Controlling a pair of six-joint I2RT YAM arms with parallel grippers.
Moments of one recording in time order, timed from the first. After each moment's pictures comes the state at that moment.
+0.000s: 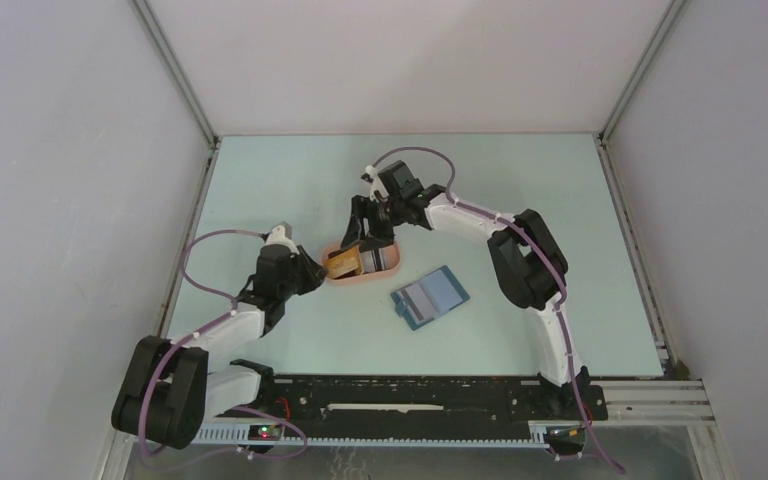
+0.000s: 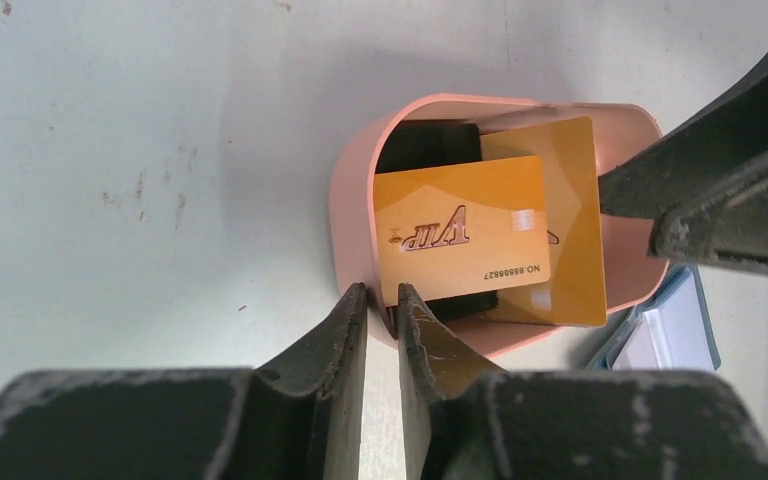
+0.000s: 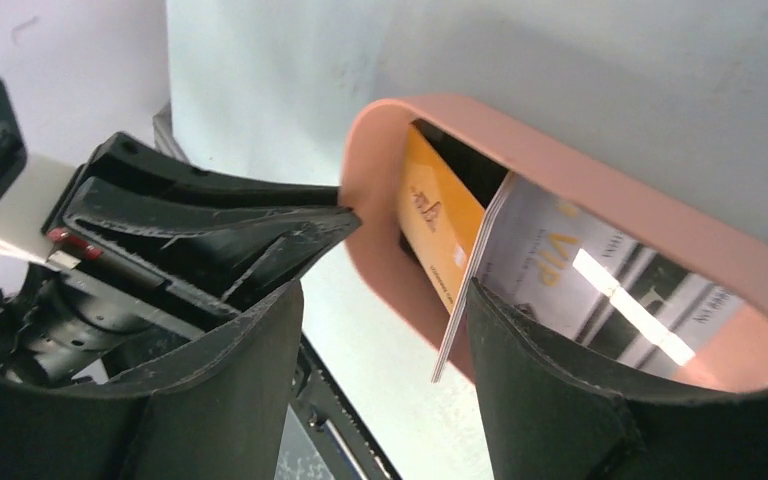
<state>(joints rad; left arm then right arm) -0.26 1.14 0.32 0.23 0.06 -0.63 0.68 2.17 1.68 -0.33 -0.59 0.64</state>
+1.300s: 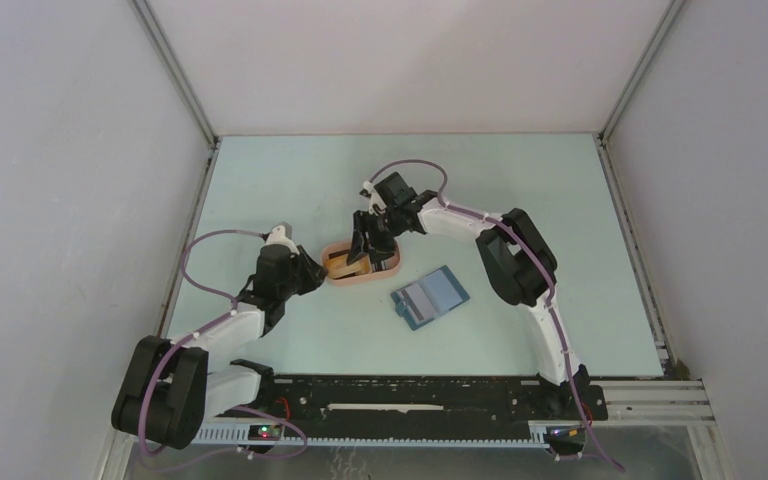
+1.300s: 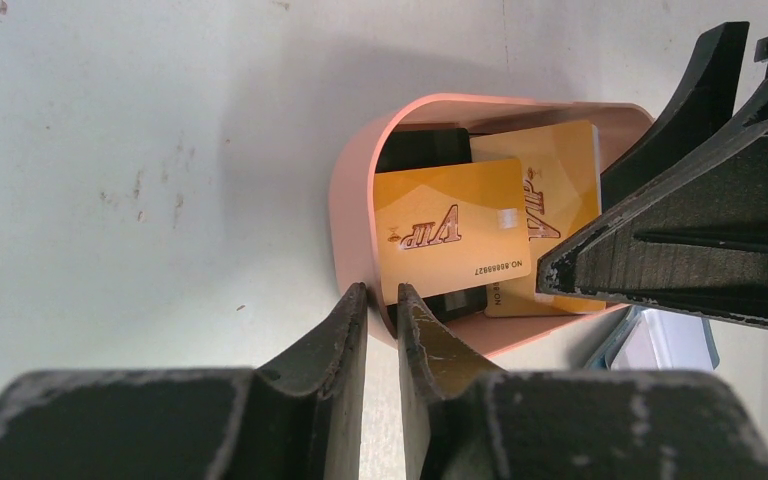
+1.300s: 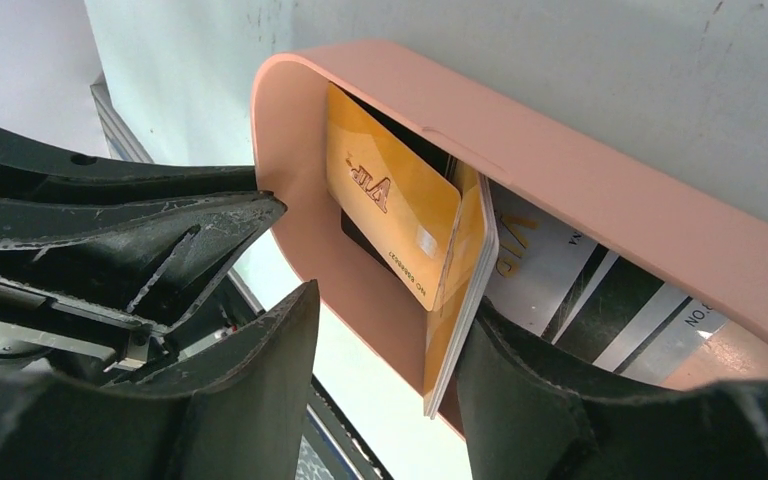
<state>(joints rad) -0.26 1.14 0.32 0.23 0.06 -0.63 0.70 2.24 1.70 -0.41 -0.61 0.60</state>
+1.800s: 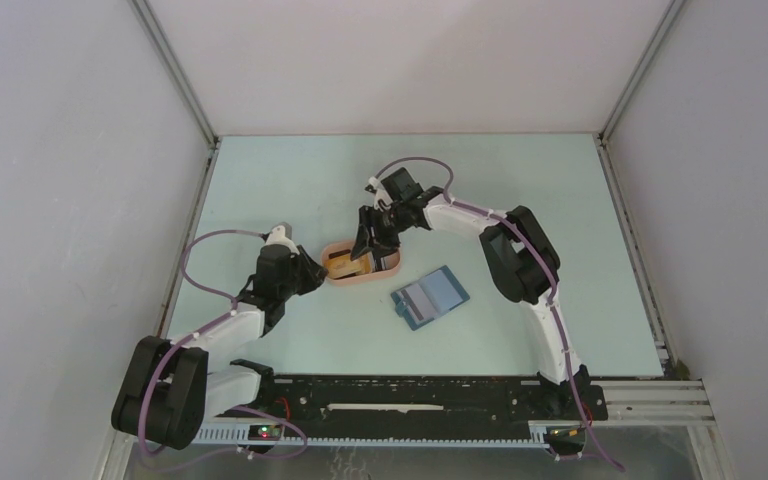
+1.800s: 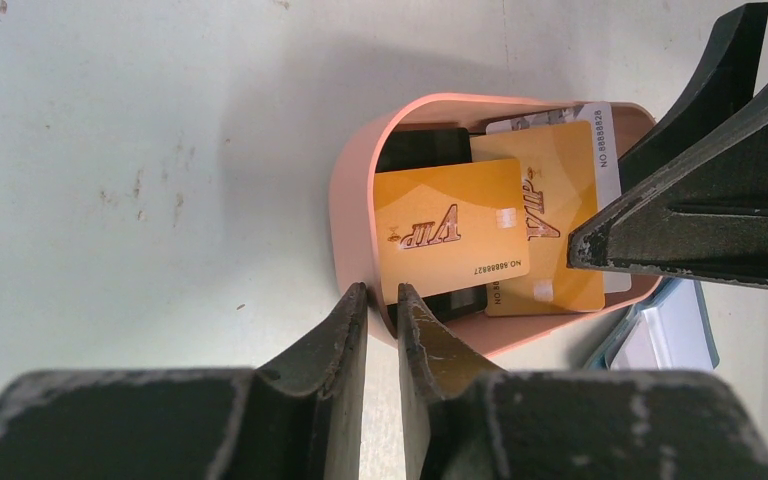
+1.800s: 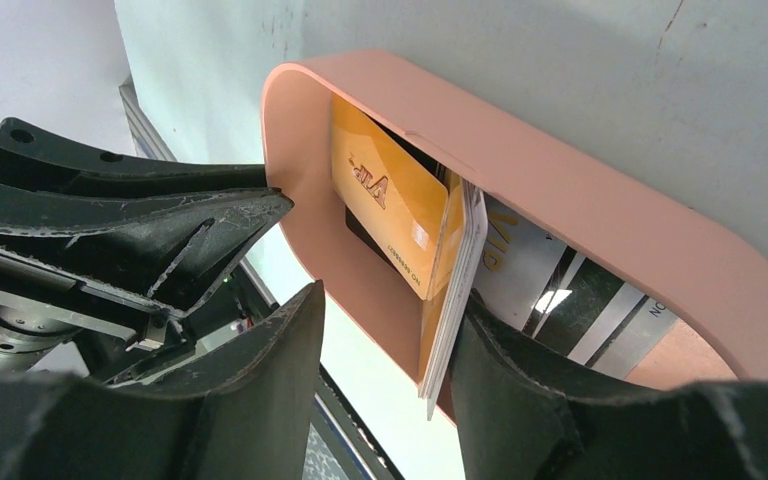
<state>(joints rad) -0.26 1.14 0.32 0.22 0.06 -0.63 0.66 2.24 1.70 -0.40 -0.67 0.60</state>
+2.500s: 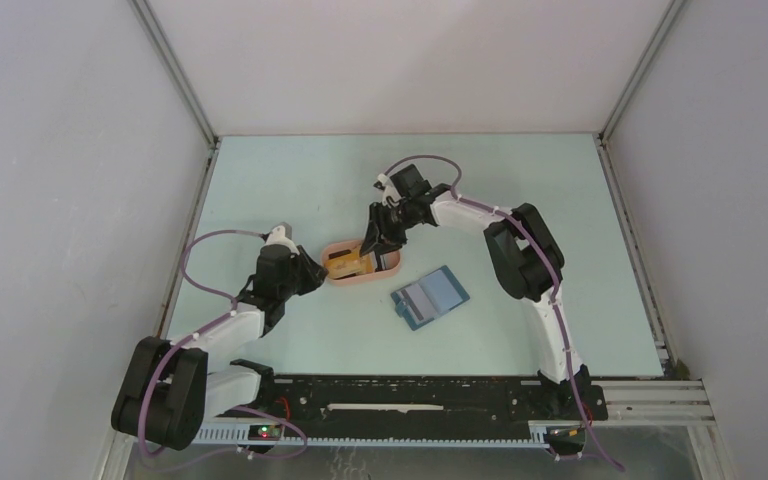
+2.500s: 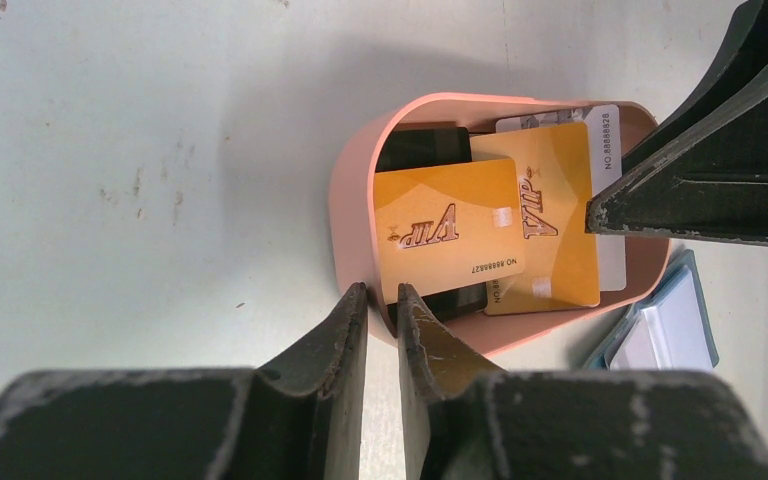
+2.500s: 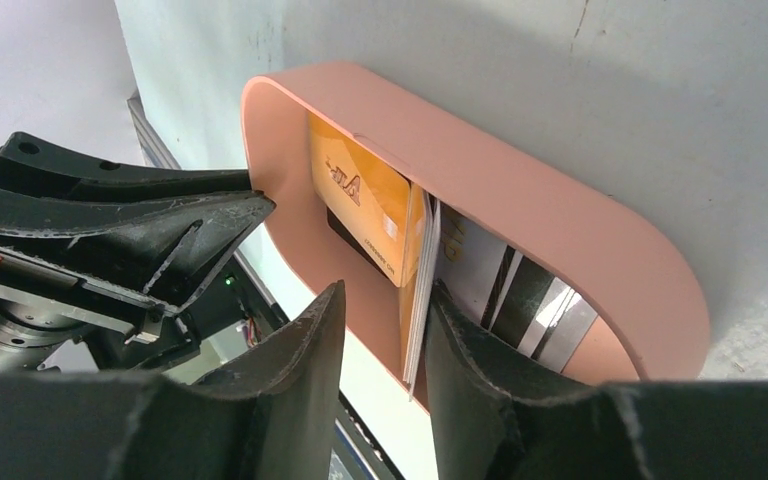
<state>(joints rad) -0.26 1.14 0.32 0.22 0.06 -0.63 0.62 2.24 1.68 -0.40 -0.69 0.60</state>
